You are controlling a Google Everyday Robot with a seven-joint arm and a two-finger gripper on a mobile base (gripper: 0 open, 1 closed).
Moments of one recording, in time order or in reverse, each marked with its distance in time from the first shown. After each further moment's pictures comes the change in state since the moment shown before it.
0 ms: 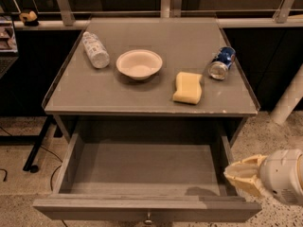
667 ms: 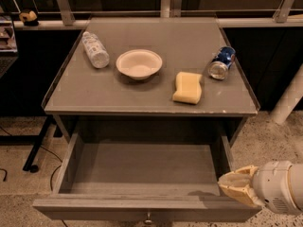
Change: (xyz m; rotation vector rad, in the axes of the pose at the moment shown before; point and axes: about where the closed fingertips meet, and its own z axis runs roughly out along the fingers) arm 0.022 0.014 0.026 -0.060 -0.020 0.058
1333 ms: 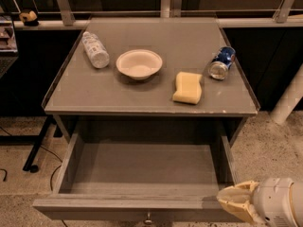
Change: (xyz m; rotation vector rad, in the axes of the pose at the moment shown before) arm 0.019 0.025 0.005 -0.031 -0.012 0.050
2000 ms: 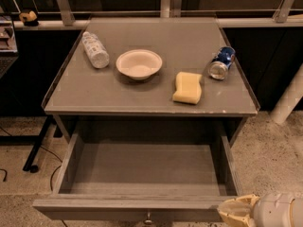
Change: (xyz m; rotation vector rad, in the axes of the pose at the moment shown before) arm 0.025 0.015 0.005 0.012 0.005 0.073
